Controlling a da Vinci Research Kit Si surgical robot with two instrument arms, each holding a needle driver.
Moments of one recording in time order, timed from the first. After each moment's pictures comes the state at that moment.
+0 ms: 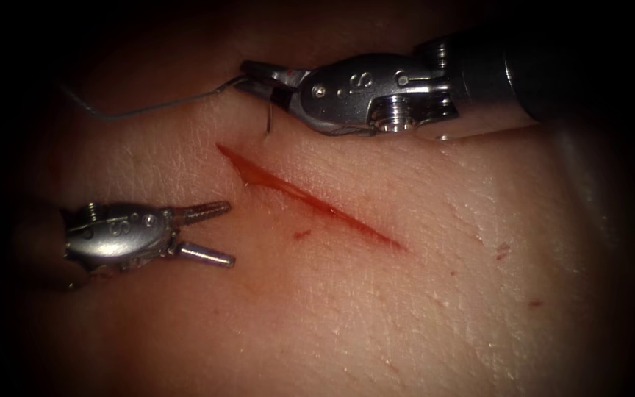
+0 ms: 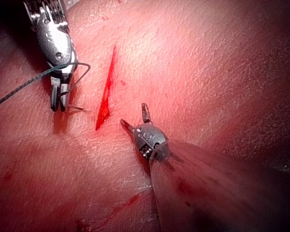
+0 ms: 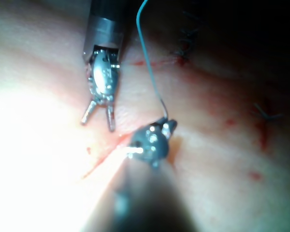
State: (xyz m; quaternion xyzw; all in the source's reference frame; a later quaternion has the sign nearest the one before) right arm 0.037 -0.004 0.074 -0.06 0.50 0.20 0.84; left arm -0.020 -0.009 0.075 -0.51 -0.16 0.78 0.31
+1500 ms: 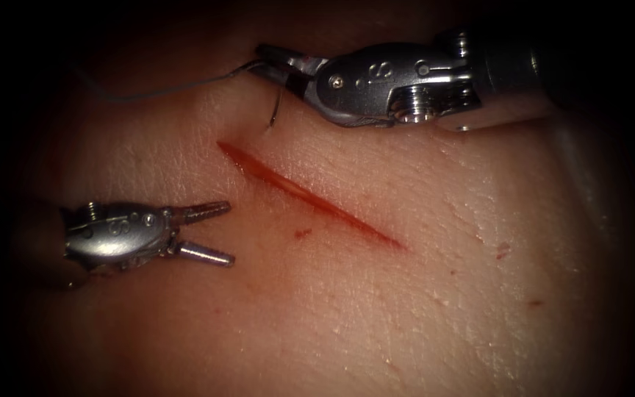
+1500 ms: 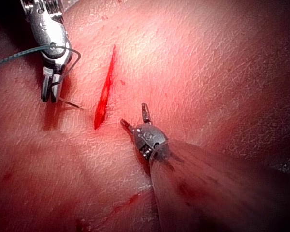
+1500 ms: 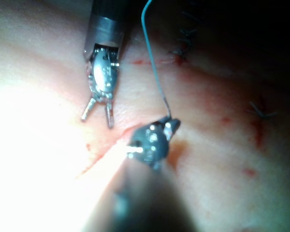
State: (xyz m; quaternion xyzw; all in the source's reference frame) right arm 0.036 -0.003 0.073 -0.06 0.51 0.22 0.83; left arm -0.020 -0.010 0.075 -0.51 -0.16 0.78 0.31
